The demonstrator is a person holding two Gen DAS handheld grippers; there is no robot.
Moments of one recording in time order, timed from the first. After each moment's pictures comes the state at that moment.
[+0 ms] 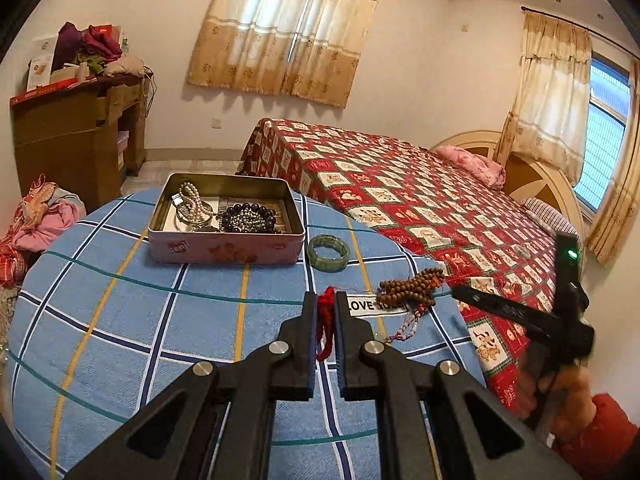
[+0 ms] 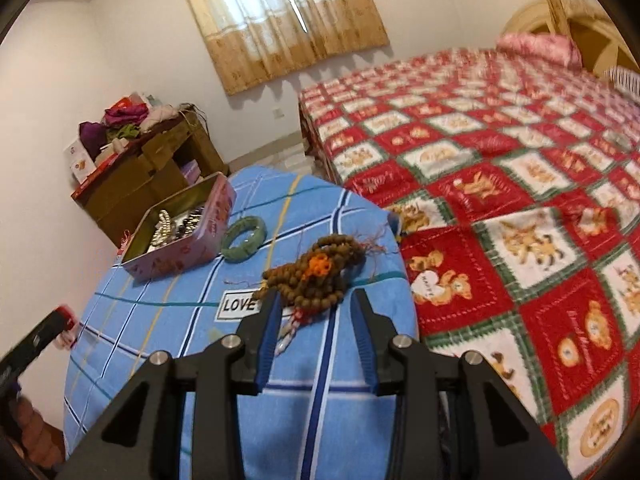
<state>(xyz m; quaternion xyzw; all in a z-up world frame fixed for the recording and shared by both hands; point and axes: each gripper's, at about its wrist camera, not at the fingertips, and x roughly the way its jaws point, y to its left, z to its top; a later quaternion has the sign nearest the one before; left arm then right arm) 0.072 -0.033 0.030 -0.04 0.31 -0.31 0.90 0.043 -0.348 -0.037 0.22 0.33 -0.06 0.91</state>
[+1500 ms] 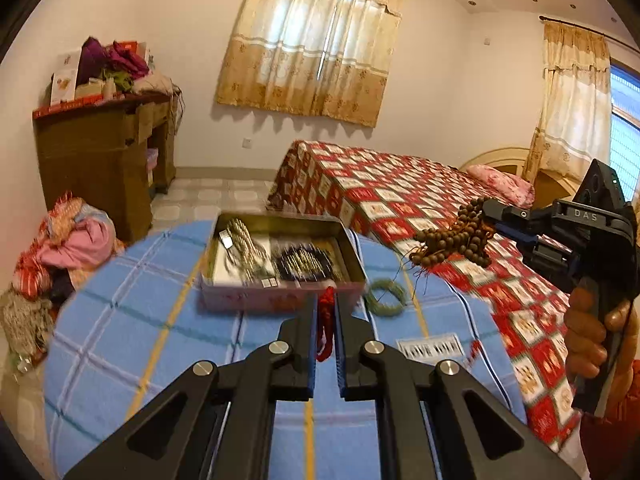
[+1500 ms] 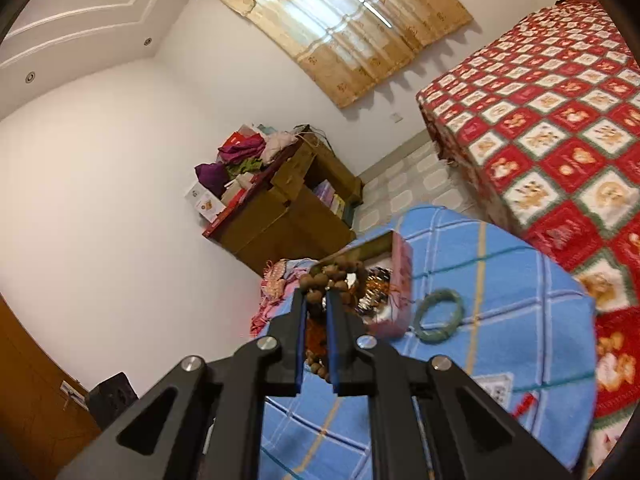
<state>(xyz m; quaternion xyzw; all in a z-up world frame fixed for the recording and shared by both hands) 0.130 -0.006 0.048 -0.04 0.27 -0.26 0.93 0.121 -0.310 0.048 0.34 0.24 0.18 0.89</state>
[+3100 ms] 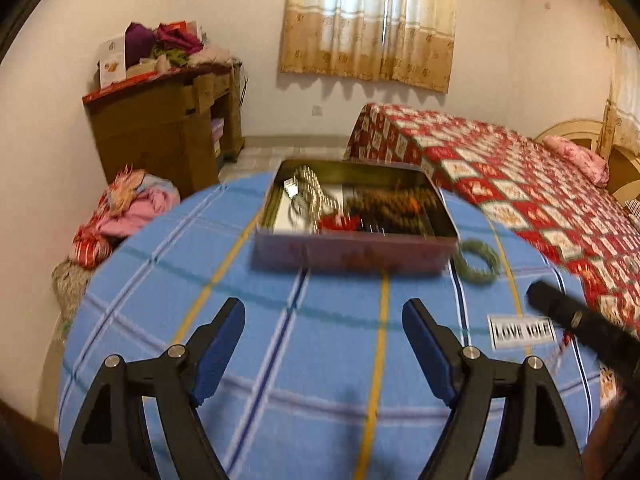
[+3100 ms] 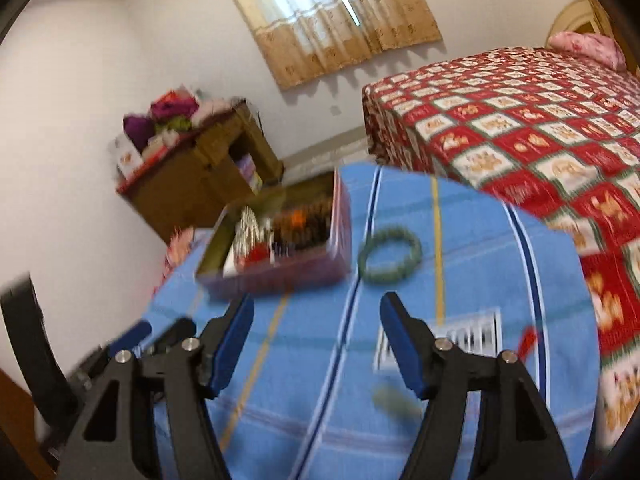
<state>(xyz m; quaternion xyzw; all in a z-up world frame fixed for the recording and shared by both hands) 0.130 -0.019 -0.004 0.01 0.35 -0.12 0.93 0.083 -0.226 -0.021 0.20 0.32 0.04 0.93</state>
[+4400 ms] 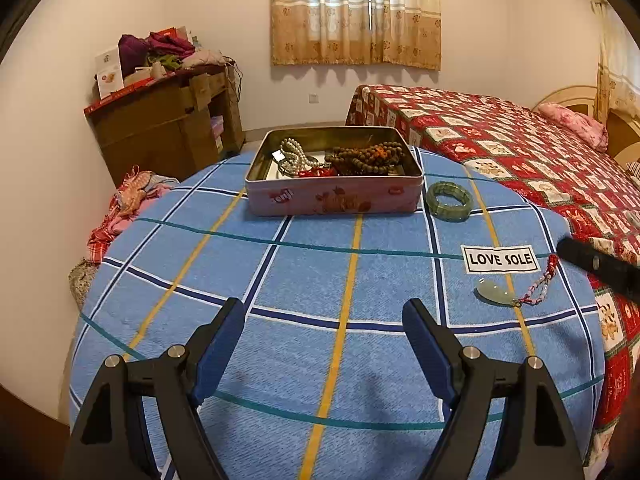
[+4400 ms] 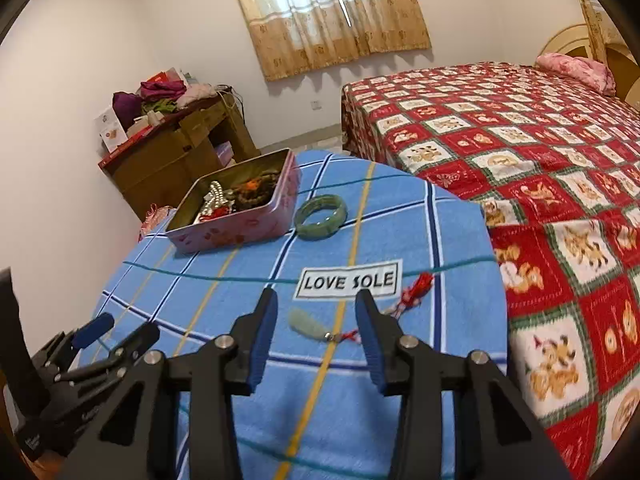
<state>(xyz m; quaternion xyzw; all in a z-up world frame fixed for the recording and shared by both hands) 0.076 -0.039 -0.020 0.06 0.35 -0.11 0.93 0.039 -0.278 -0.022 0.17 0.32 -0.01 0.93</state>
